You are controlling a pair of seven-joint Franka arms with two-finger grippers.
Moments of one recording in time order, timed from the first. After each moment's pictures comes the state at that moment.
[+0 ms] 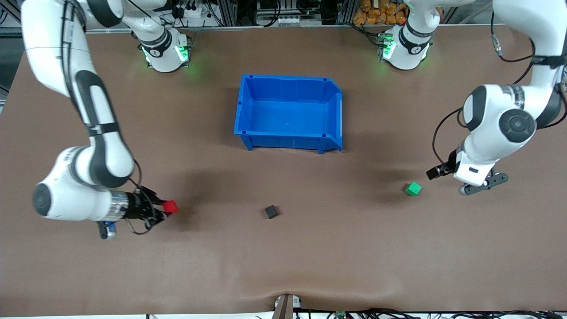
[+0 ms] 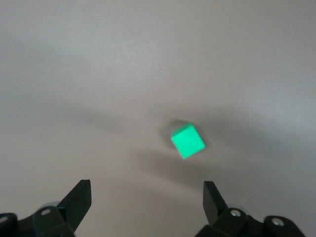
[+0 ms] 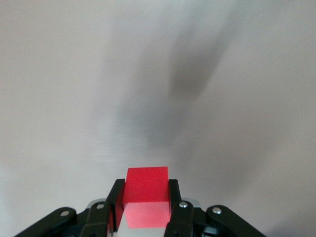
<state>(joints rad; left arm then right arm) -0.02 0.29 -0.05 -2.01 0.13 2.30 -0.54 0.11 0.72 0.01 -1.39 0.40 2.08 1.09</state>
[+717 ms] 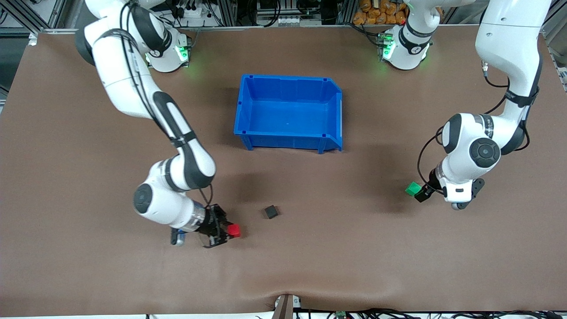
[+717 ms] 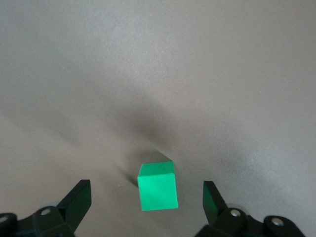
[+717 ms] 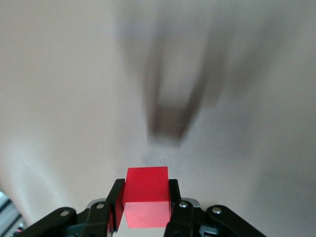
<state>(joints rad) -0.03 0.48 -0.06 -1.95 0.13 2.43 -0.99 0.32 1.00 0.08 -1.14 0.43 2.38 1.49</state>
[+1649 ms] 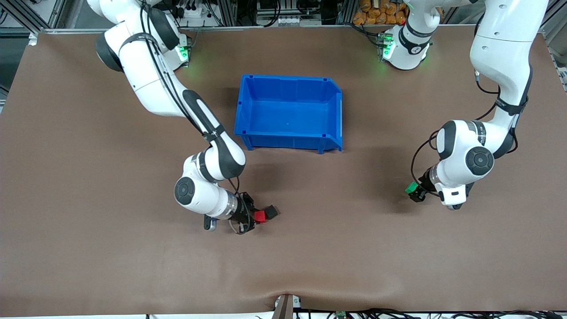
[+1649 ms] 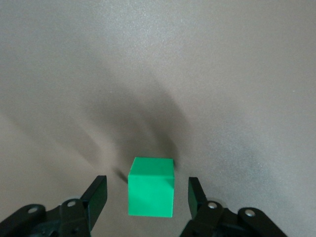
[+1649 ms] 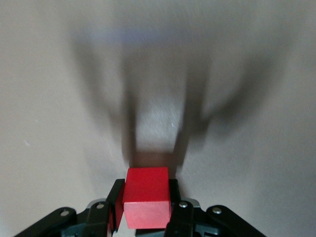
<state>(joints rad) -0.03 0.54 -0.06 -1.93 0.04 2.43 -1.03 0.42 1.04 0.08 -1.15 0.44 2.40 1.65</state>
